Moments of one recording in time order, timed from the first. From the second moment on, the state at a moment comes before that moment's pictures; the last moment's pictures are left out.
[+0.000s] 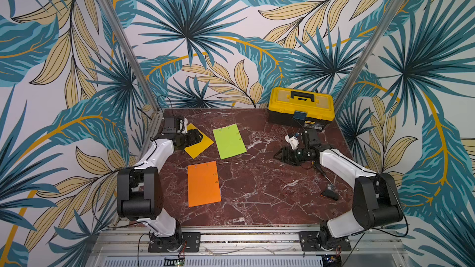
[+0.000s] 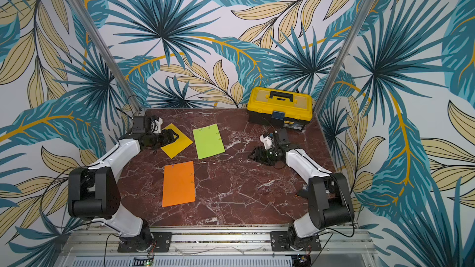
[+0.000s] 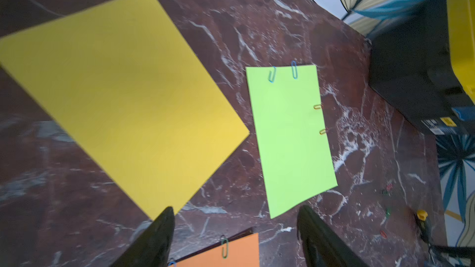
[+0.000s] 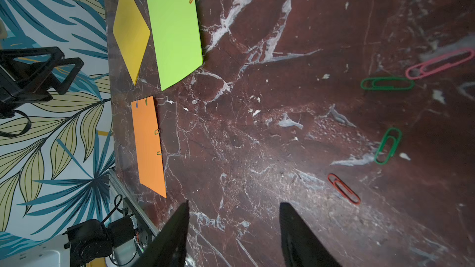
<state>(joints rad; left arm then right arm) -0.01 1.62 1.15 -0.41 0.37 -0.35 0.15 1.53 0.96 -0.45 -0.61 0.37</state>
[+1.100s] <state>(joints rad) -0.34 2.15 1.56 -0.45 0.32 -0.37 0.15 1.47 0.88 -0.42 -0.65 0.36</state>
